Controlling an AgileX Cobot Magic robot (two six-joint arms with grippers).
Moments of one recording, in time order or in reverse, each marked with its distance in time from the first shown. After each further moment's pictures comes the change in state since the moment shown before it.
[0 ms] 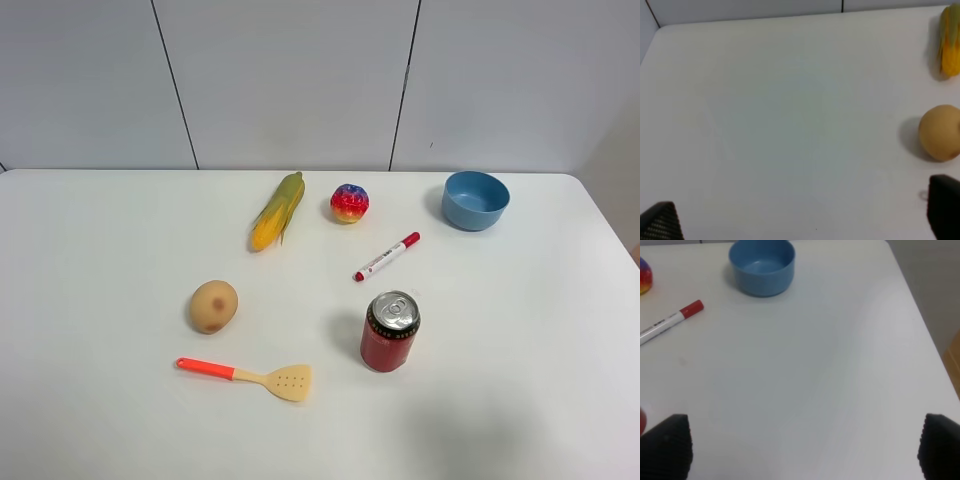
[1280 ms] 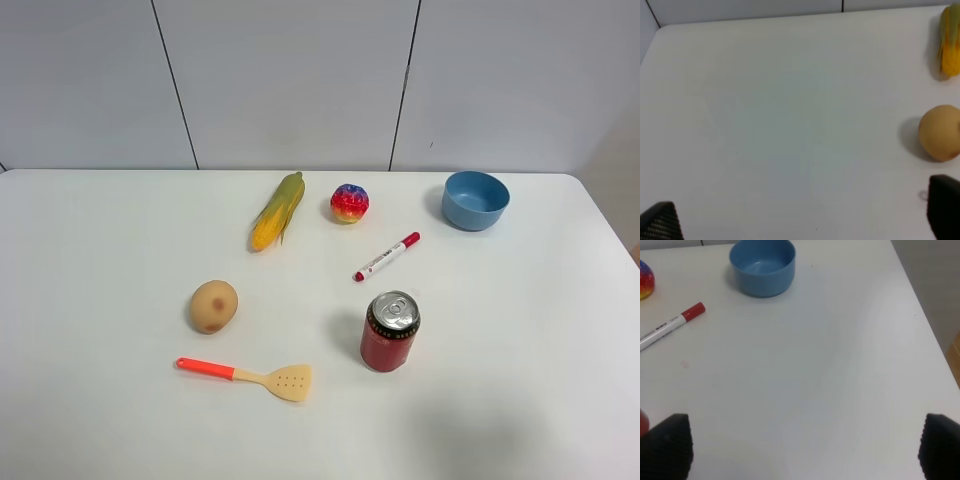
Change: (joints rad) left arm 0.000 0.000 0.000 0.000 0.000 0.000; right arm 0.034 0.000 0.001 -0.045 0.001 0.079
